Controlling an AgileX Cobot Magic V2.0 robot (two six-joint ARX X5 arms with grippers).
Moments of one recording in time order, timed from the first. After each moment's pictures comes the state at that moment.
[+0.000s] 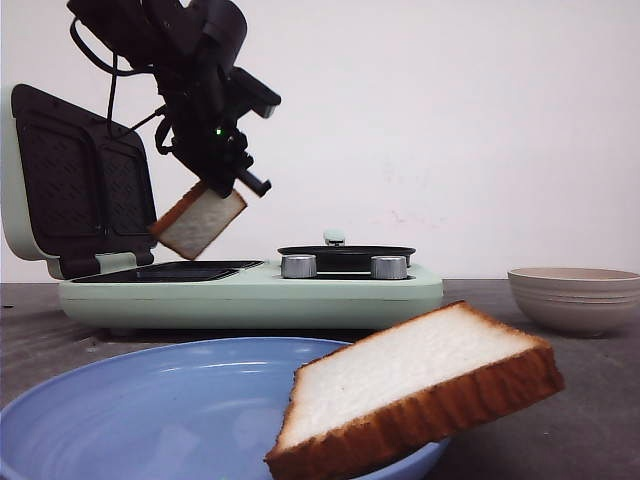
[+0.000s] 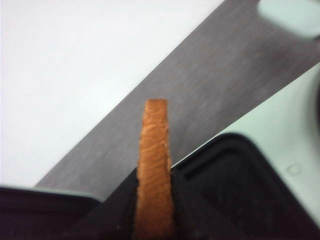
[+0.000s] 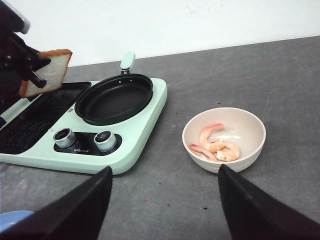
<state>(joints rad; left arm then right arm) -0.43 1.99 1.56 -0.05 -0.44 0.58 0.09 0.26 0.43 -0.40 -0.23 0.23</state>
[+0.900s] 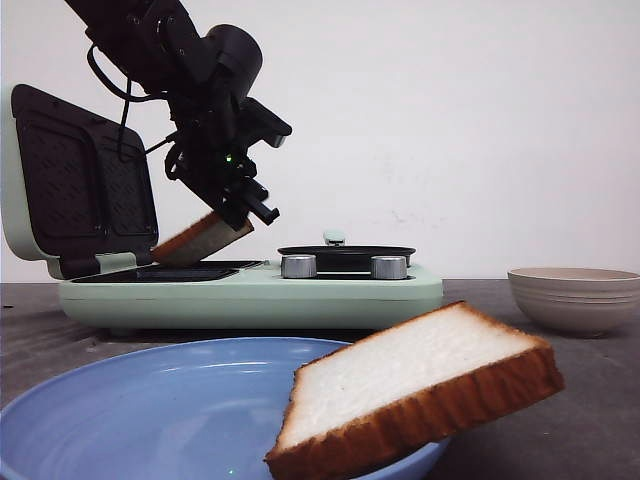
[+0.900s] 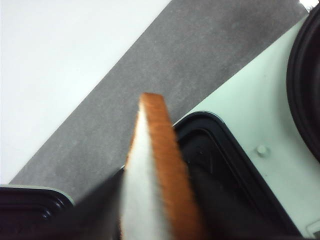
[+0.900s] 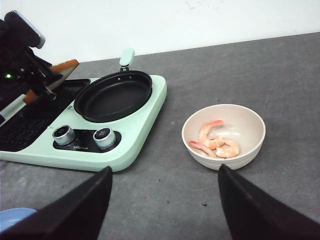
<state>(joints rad) -0.45 2.04 1.56 -0.07 -0.41 0.54 0.09 0.26 0.43 -0.41 -0.23 0.23</state>
